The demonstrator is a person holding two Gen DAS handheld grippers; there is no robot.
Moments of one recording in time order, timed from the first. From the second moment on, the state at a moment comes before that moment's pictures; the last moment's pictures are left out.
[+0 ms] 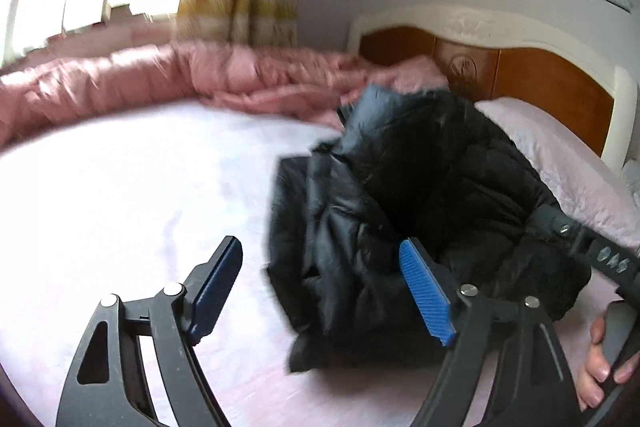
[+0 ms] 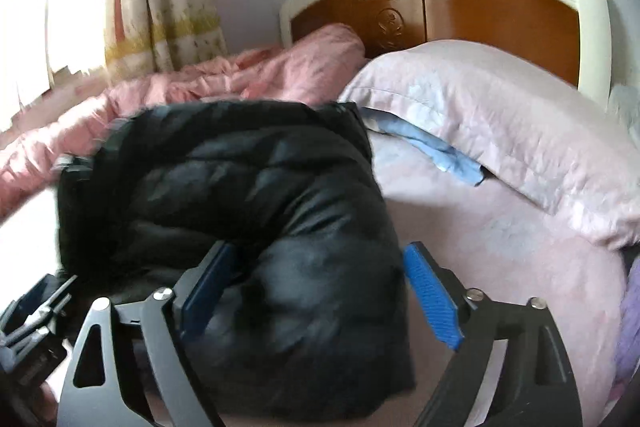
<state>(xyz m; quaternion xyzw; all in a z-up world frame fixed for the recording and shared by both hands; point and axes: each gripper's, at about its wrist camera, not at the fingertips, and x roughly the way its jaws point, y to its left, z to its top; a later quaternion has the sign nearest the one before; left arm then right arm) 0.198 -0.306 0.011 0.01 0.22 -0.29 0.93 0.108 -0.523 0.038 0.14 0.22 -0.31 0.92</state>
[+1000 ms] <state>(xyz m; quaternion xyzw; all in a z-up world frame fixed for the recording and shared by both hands) 0.091 -0.140 0.030 -0.03 0.08 -0.26 0.96 -0.003 -0.319 0.044 -0.02 0.09 -0.27 0.96</state>
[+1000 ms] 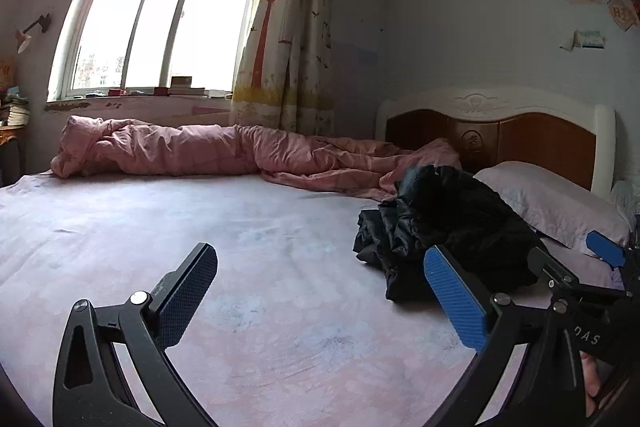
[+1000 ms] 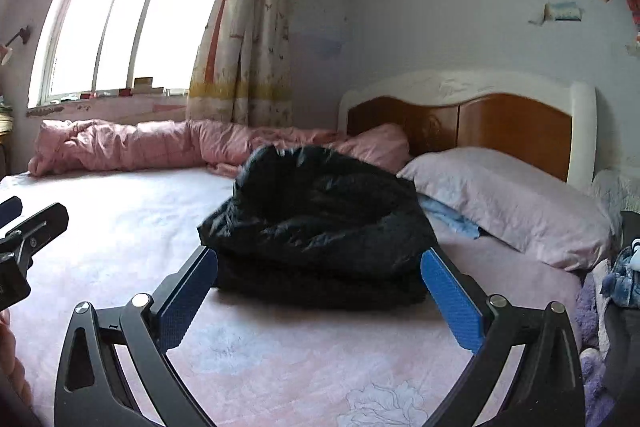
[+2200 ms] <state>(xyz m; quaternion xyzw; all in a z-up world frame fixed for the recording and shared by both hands) 0.093 -0.146 0.029 -0.01 0.09 -0.25 0.96 0.002 -0.311 0.046 -0.04 0.09 -0.27 0.96</state>
